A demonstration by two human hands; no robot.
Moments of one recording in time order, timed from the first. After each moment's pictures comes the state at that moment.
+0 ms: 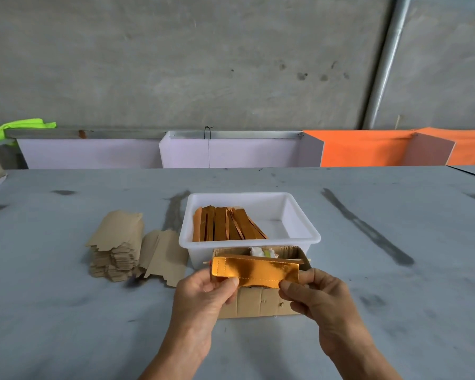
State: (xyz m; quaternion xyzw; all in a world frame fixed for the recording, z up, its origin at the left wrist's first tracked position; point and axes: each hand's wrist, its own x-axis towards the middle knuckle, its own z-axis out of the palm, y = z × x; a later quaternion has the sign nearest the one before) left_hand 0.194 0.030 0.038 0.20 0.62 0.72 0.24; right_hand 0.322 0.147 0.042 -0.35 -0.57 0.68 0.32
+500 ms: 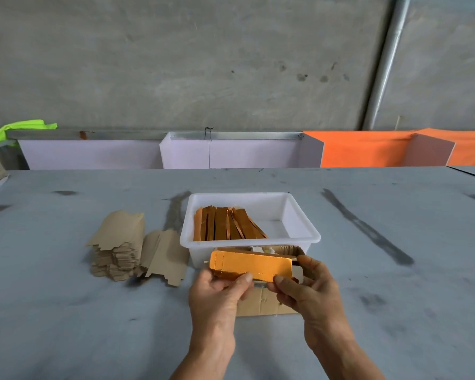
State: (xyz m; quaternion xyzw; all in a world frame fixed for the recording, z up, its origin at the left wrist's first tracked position) left_hand 0.214 0.051 0.032 0.11 0.55 0.80 0.21; right_hand 0.305 0.141 0.034 -0.33 -0.50 0.70 0.38
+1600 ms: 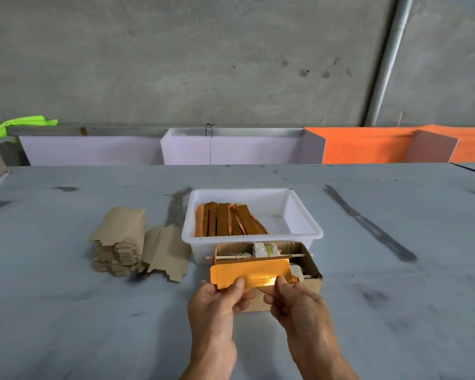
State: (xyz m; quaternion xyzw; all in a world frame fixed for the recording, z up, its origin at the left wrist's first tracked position) left_hand 0.214 0.046 0.006 0.08 0.53 0.81 0.24; right_hand 0.298 0.122 0.016 -0.37 -0.41 0.77 0.33
